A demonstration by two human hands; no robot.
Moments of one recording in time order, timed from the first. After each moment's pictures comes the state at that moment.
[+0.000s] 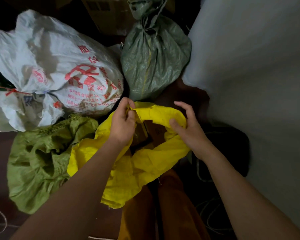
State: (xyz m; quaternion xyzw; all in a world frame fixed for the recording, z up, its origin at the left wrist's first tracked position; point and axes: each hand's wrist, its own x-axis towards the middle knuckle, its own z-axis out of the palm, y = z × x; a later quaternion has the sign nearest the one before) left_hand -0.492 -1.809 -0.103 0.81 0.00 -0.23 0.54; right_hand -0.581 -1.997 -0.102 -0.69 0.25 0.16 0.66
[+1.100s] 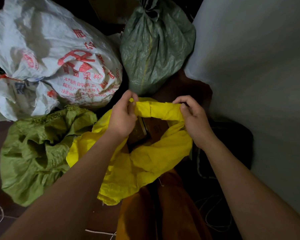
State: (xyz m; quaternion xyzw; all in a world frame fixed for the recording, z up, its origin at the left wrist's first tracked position) left_hand -0.501 -1.807 -0.122 0.85 -0.06 -0.23 0.46; right_hand -0.576 -2.003 -0.125 -0.73 0.24 0.10 0.63
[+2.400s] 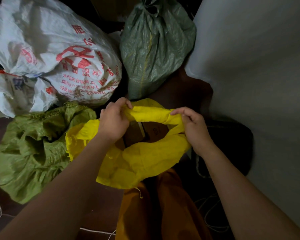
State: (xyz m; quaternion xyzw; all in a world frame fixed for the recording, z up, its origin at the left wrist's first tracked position) left_hand -0.509 -1.784 -0.123 0.91 -0.05 -0.26 0.31; right_hand -0.601 -2.001 -0.133 -0.71 0.30 0.15 0.62
